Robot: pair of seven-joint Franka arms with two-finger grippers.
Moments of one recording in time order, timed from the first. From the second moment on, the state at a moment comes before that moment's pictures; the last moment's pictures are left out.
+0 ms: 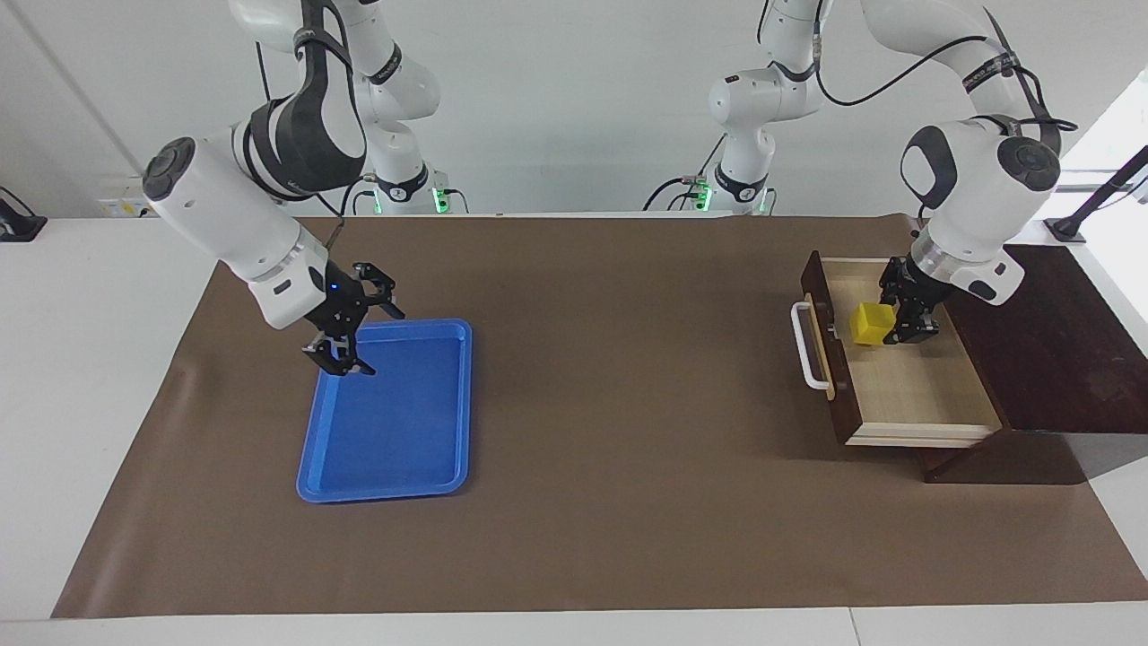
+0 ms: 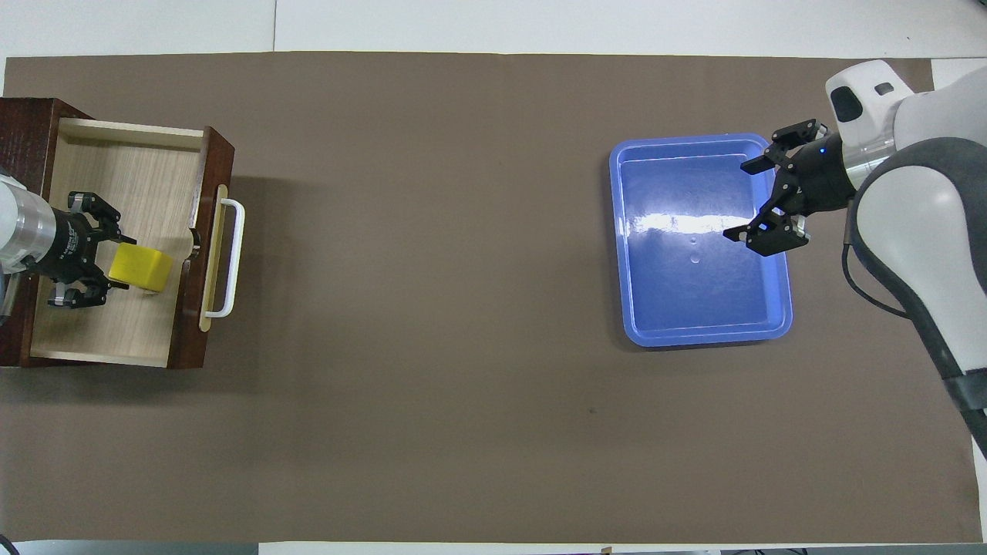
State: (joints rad) left arm 0.12 0.04 -0.06 -1.97 0.04 2.00 -1.38; right arm 0.00 0.14 0.02 -1.71 0.33 1.86 -1.21
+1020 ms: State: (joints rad) left arm -0.15 0.05 -0.07 -1.94 0.09 1.94 -1.62; right arm -0.02 -0.02 0.01 -1.65 0.03 1.47 -0.16
